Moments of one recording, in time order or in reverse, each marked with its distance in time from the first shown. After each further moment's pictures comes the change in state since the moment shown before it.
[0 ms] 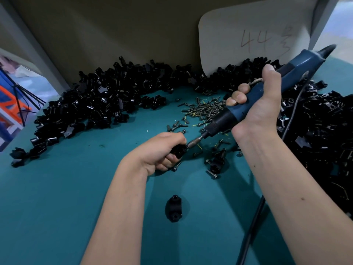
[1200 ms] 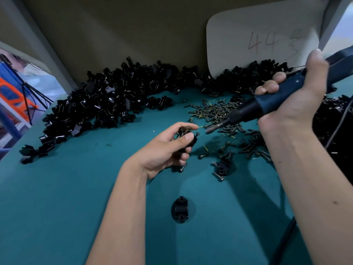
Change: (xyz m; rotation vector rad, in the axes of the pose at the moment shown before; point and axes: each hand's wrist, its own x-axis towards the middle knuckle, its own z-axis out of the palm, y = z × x) left_hand -0.012 -0.011 -0.008 -0.257 -0.107 0.278; right_hand 0.004 -0.029 0.004 0.037 -0.009 -0.138
